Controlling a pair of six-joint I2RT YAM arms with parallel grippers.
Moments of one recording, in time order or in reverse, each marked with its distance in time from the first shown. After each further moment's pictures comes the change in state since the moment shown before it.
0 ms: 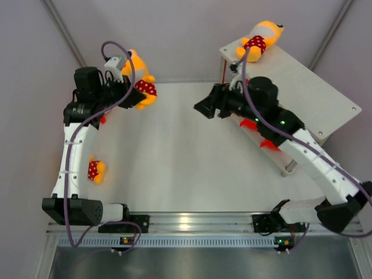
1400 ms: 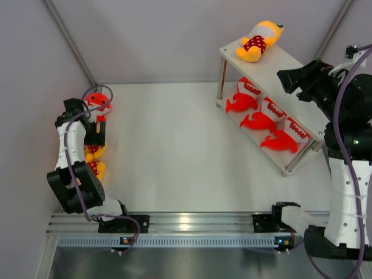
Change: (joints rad) left arm 0.336 0.141 -0.298 -0.225 -0.726 0.383; right arm -0.674 -0.157 0.188 -0.156 -0.143 0.045
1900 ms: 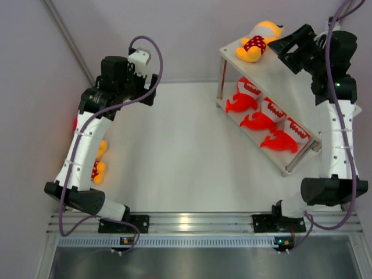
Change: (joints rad) left arm -0.625 0.004 0.614 0.005 0.136 -0.187; right arm -0.002 0.470 0.281 0.037 -0.046 0.263
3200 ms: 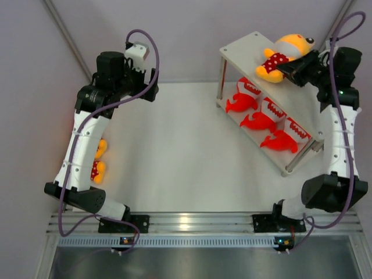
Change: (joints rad) left arm 0.000 0.006 0.044 -0.002 0.035 -0.027; right arm -0.180 -0.112 -0.262 0.050 -0.264 0.018
